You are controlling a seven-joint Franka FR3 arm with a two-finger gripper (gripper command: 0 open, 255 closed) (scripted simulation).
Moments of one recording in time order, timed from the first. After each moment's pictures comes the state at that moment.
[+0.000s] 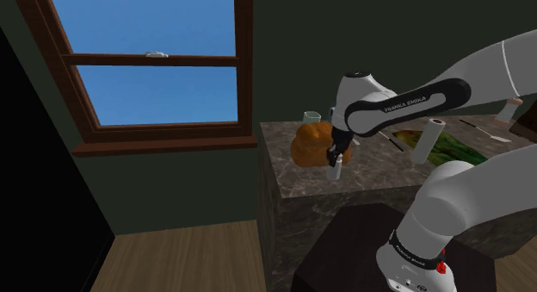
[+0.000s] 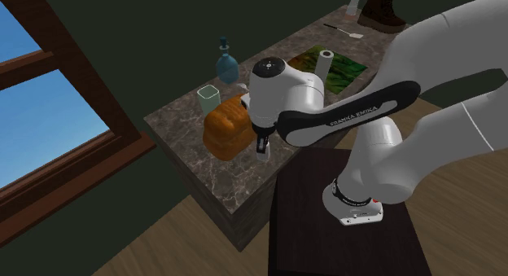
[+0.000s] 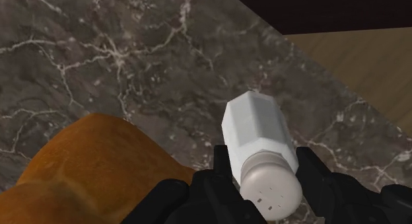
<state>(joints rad) -0.15 -0.63 -0.10 -2.84 -0.20 2.23 -0.02</state>
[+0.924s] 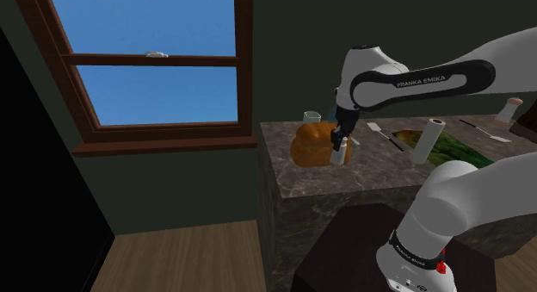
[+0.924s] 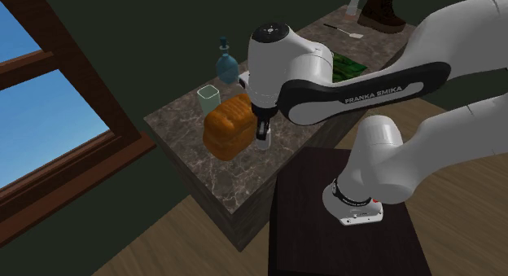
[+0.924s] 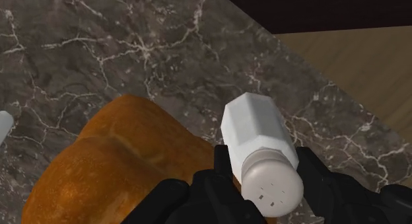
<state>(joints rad) -0.14 -0.72 -0.09 -2.70 -0.17 2.00 -0.05</state>
